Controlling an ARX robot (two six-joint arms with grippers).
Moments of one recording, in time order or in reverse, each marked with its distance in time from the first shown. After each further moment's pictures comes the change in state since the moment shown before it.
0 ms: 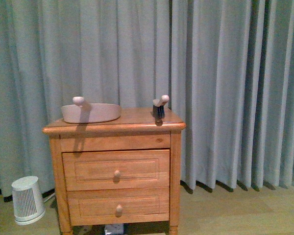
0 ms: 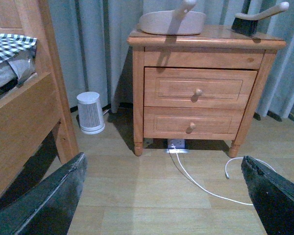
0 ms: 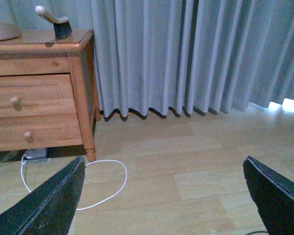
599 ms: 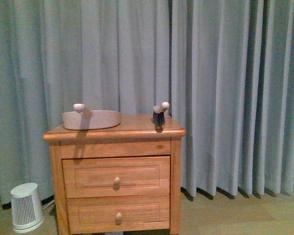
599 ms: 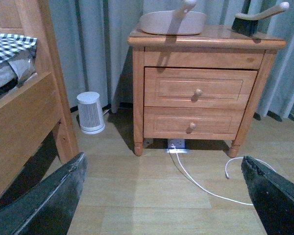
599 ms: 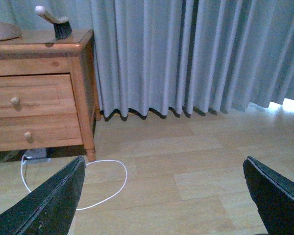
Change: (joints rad) left arm 0.000 0.000 0.000 0.000 0.000 0.000; right arm 0.000 0.000 0.000 0.000 0.000 0.000
